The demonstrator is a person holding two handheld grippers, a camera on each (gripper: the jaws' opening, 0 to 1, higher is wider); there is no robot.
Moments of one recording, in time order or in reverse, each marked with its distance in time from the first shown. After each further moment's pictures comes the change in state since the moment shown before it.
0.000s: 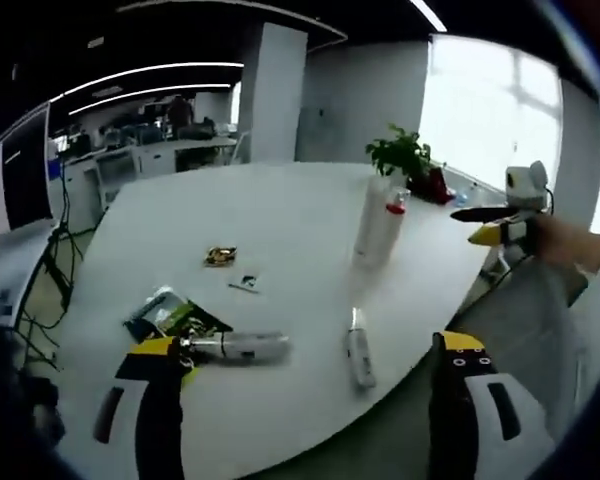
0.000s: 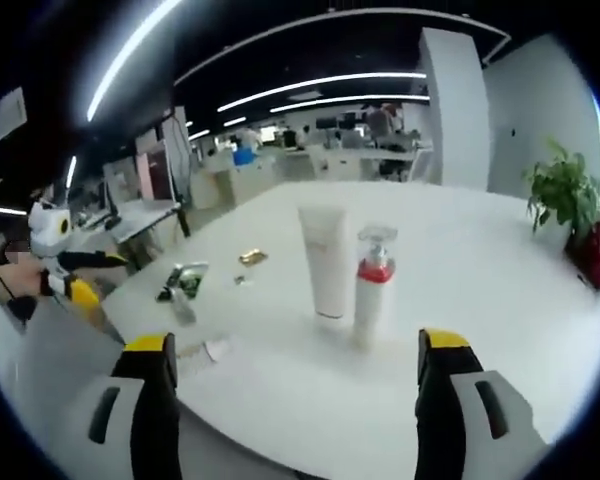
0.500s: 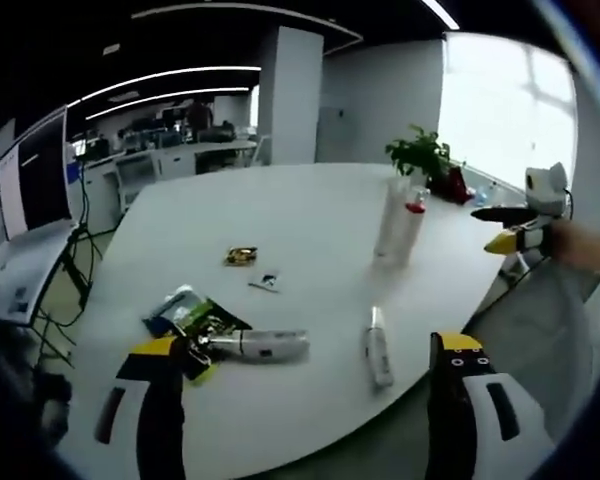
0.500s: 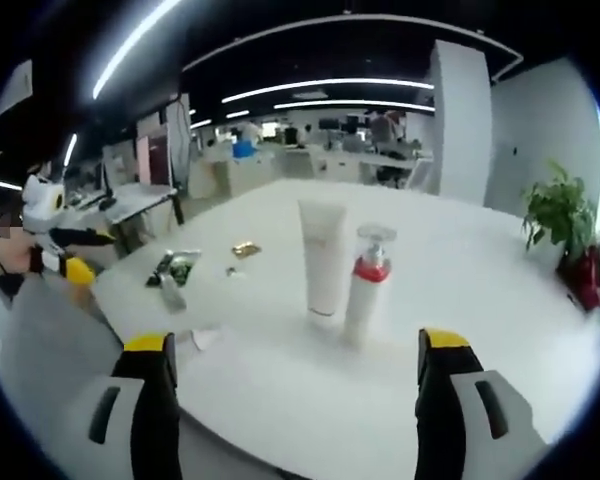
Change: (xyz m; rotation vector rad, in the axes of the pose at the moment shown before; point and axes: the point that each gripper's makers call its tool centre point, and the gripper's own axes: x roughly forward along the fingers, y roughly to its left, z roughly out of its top) left arm 0.005 0.013 -0.007 0.025 0.022 0.058; right arm 0.003 -0.006 -0.003 -0.079 0.000 -0.039
